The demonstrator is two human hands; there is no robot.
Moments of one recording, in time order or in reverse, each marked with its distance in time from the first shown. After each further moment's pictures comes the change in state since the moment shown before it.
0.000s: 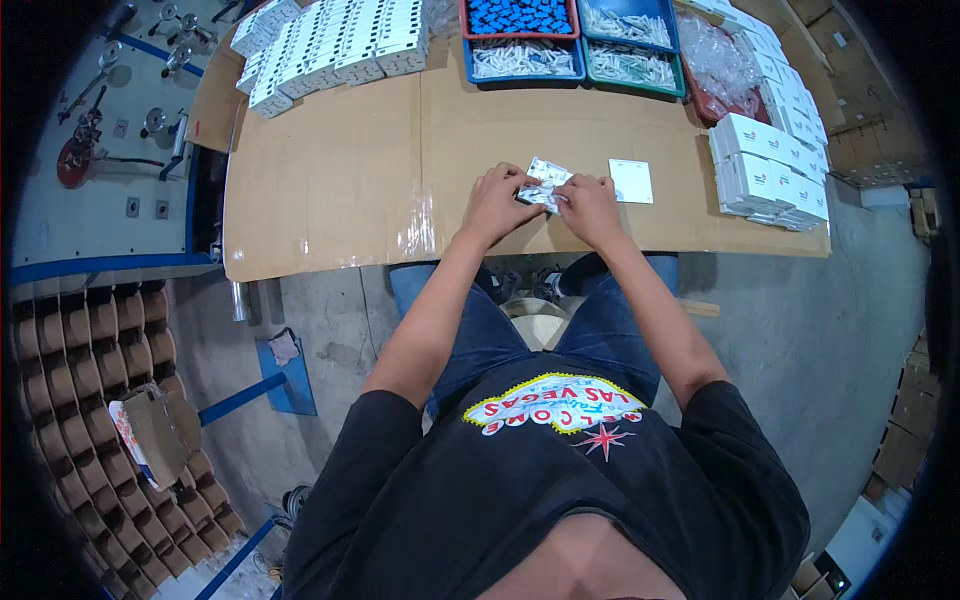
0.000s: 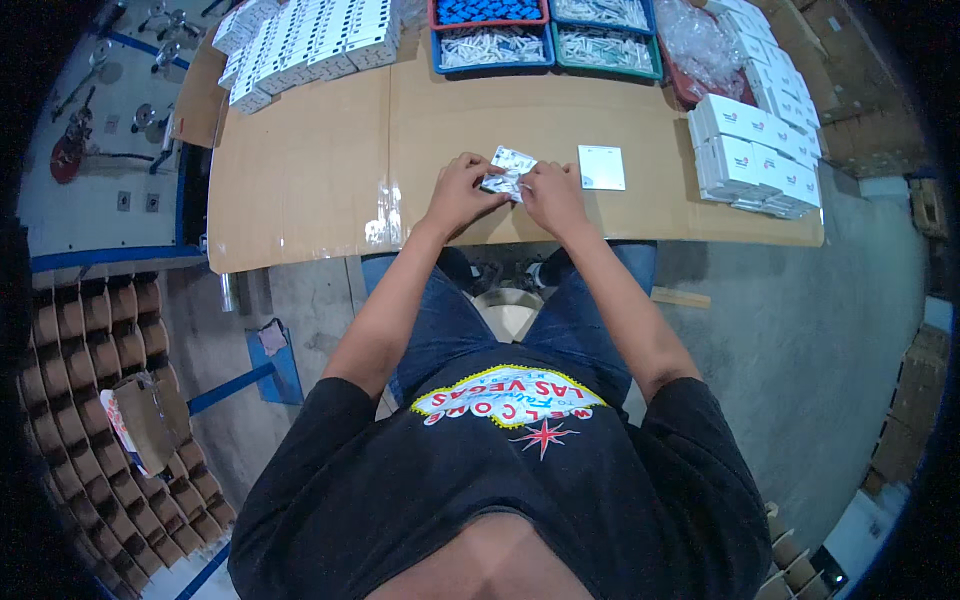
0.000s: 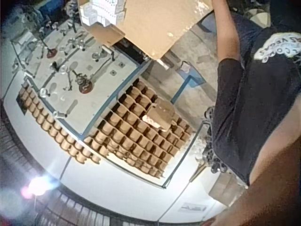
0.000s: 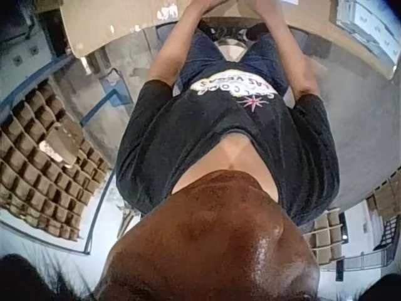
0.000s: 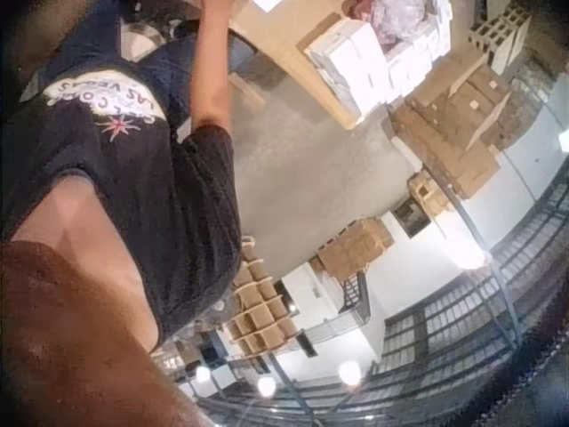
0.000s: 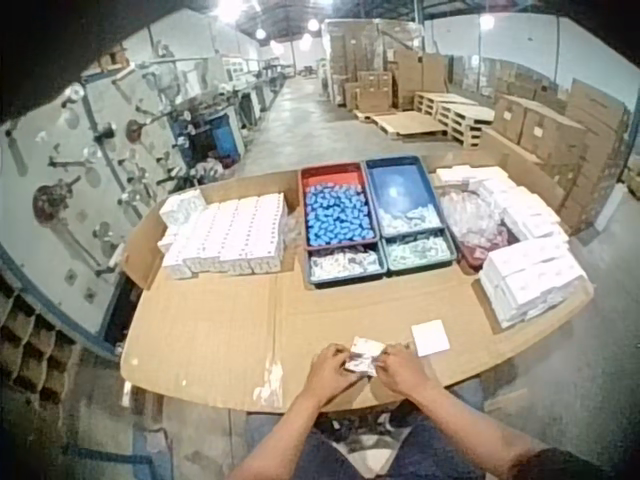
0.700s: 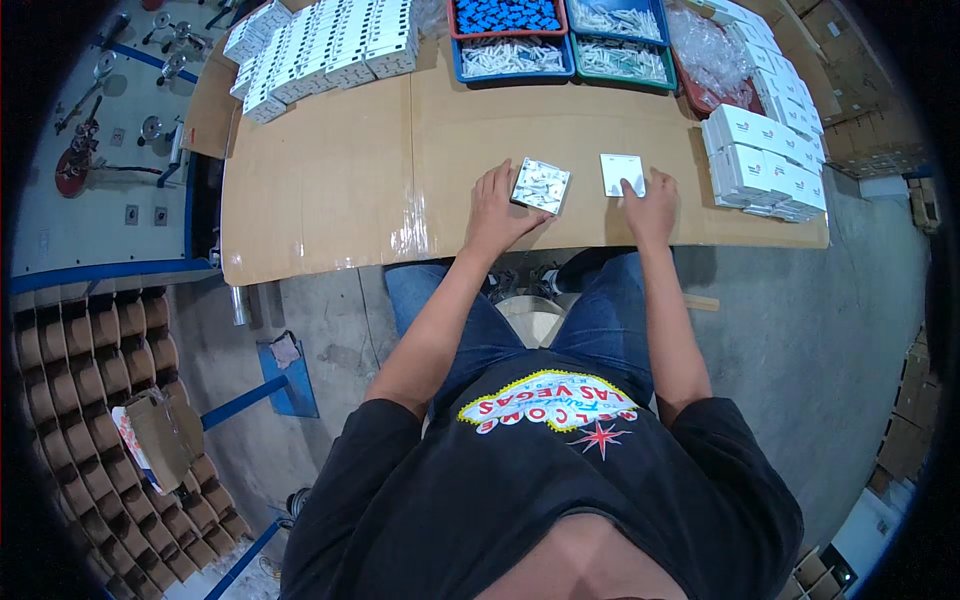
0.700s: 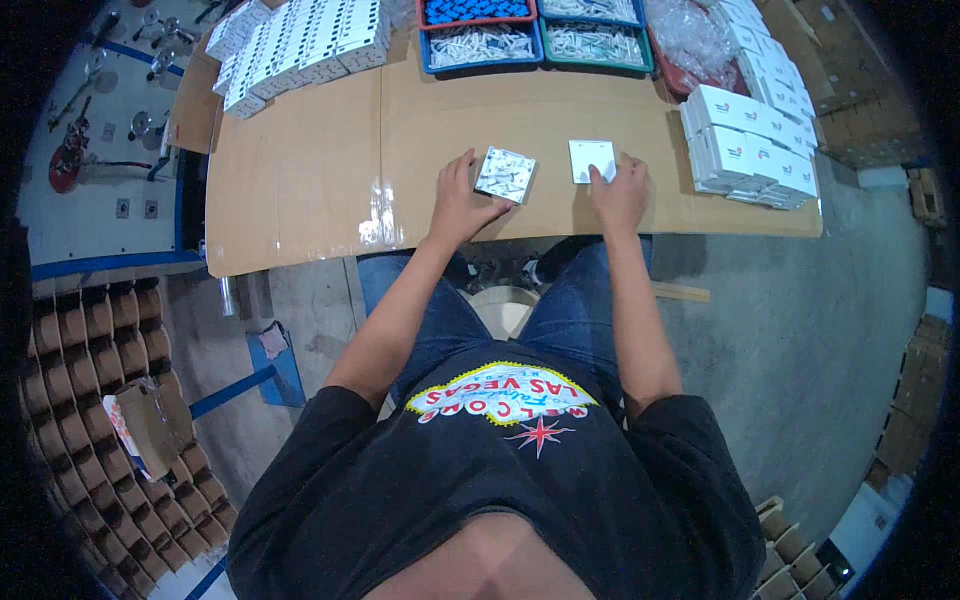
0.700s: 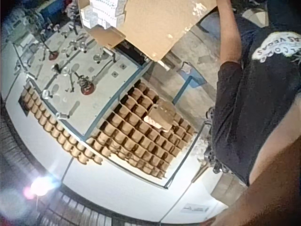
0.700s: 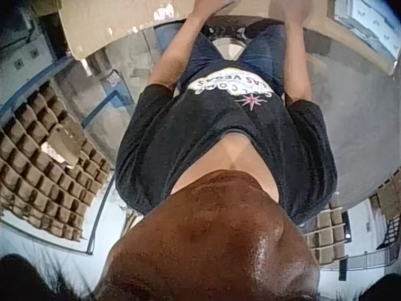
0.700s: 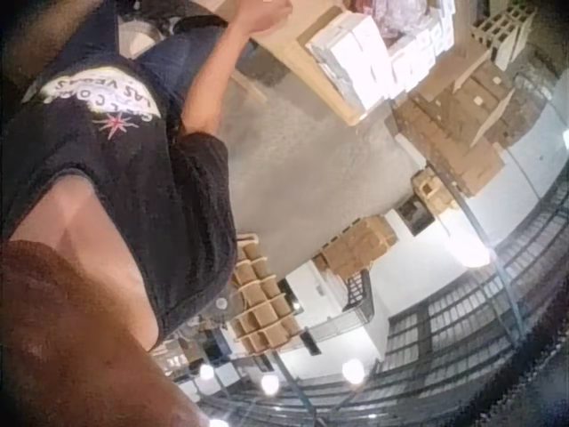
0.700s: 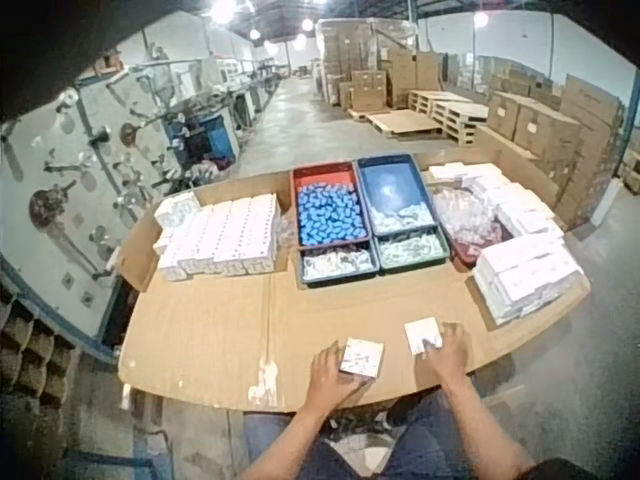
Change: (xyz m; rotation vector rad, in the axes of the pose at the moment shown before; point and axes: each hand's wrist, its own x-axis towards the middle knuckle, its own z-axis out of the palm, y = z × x) left_hand -0.021 0.014 0.020 0.099 0.244 0.034; right_hand -0.038 0.071 -0.028 0.024 0.428 0.487
